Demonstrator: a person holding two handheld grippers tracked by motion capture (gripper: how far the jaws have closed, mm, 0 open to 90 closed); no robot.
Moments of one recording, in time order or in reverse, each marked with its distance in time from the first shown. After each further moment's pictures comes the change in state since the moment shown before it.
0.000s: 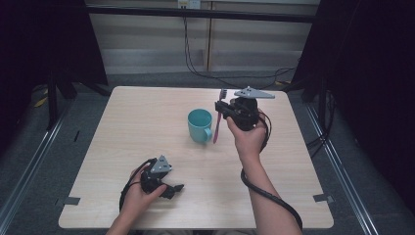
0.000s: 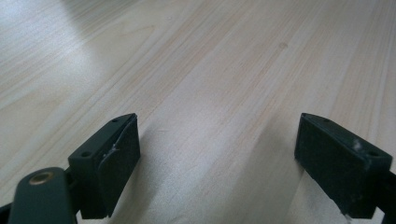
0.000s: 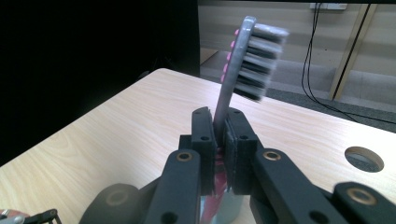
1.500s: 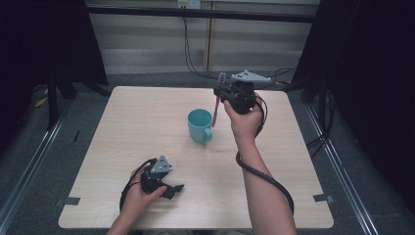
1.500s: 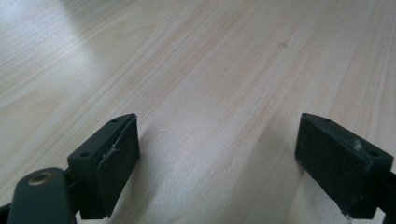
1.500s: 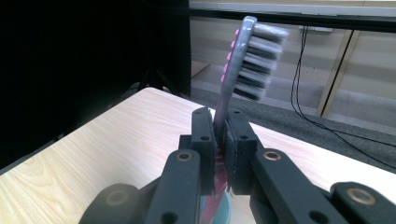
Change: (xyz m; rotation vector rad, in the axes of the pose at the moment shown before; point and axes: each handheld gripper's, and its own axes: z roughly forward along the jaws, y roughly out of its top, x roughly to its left) left arm 0.000 0.000 0.000 0.002 -0.007 0.002; right arm -0.012 0.032 0.024 -0.042 -0.029 -0.035
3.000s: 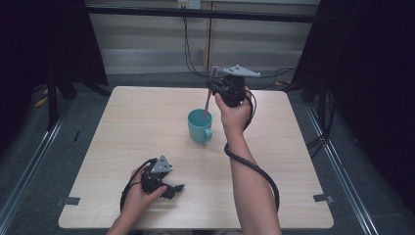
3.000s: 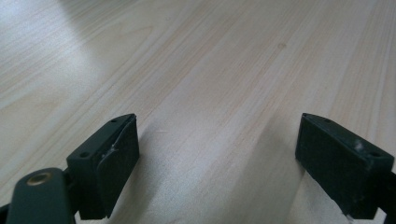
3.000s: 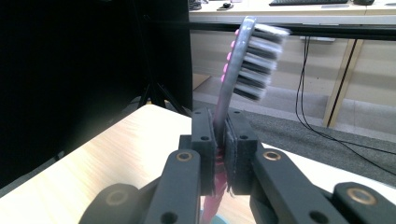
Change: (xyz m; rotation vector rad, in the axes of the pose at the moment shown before) left arm 0.000 0.000 0.001 0.001 -0.001 0.002; right arm 0.000 0.004 0.036 -0.054 0.005 0.028
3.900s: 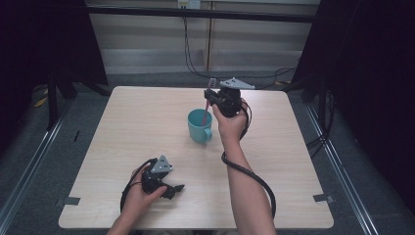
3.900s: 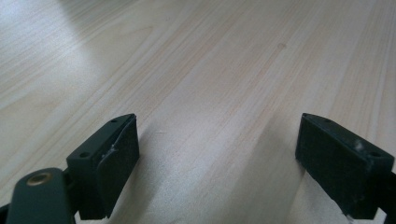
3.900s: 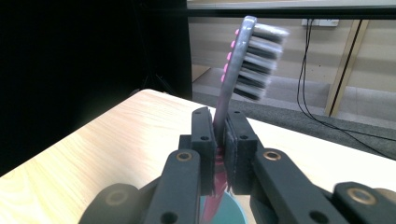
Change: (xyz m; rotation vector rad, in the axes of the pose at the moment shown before) left arm 0.000 0.000 0.000 0.000 0.001 0.002; right arm -0.001 -0.038 0.011 0.021 -0.005 0.013
